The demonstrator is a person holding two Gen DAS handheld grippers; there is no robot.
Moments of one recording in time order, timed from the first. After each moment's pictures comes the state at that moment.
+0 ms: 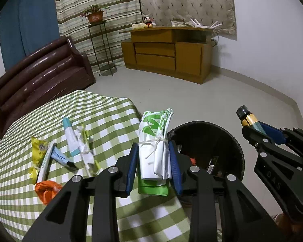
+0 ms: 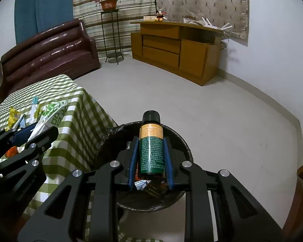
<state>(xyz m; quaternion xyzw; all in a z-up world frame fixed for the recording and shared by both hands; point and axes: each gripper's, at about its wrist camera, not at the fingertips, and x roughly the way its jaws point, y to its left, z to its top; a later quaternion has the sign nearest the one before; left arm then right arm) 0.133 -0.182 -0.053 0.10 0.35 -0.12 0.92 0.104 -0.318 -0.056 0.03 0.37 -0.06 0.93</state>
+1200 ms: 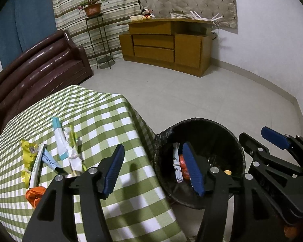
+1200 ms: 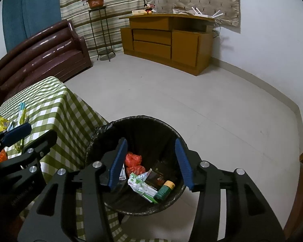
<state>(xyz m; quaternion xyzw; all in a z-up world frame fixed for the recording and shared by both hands) 0.150 -0.184 -0.055 0.10 0.38 -0.12 0.91 0.115 -0.334 -0.069 0.07 0.39 -0.08 0.92</state>
